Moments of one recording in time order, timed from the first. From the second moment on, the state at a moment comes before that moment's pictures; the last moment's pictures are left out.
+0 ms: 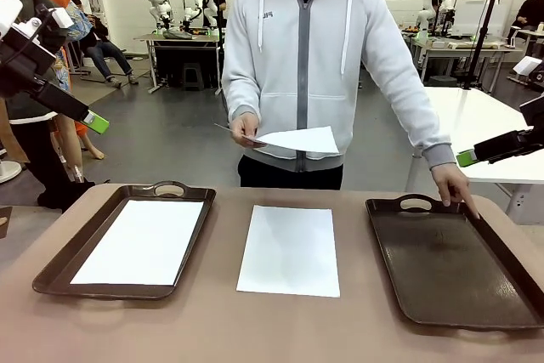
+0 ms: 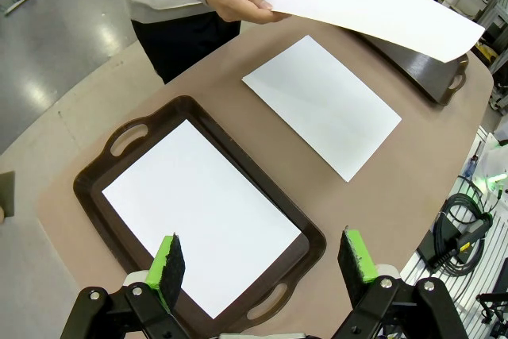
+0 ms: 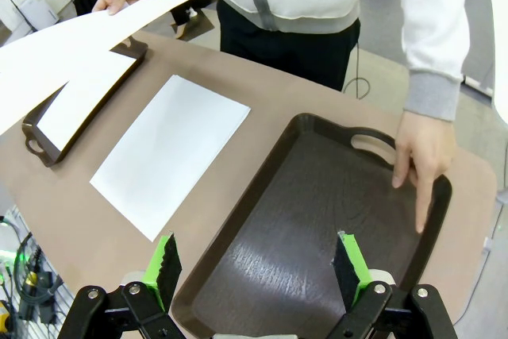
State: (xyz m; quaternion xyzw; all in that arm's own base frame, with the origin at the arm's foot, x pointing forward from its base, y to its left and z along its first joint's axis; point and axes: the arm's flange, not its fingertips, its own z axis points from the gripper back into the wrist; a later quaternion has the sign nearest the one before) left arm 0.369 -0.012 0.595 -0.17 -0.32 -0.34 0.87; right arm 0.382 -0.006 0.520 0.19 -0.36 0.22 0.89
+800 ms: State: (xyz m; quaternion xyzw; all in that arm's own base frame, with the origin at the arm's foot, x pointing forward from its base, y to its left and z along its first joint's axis) left arm 0.369 -0.012 0.595 -0.17 -0.32 -0.34 0.87; right arm 0.382 -0.006 0.520 0.19 -0.36 0.22 0.89
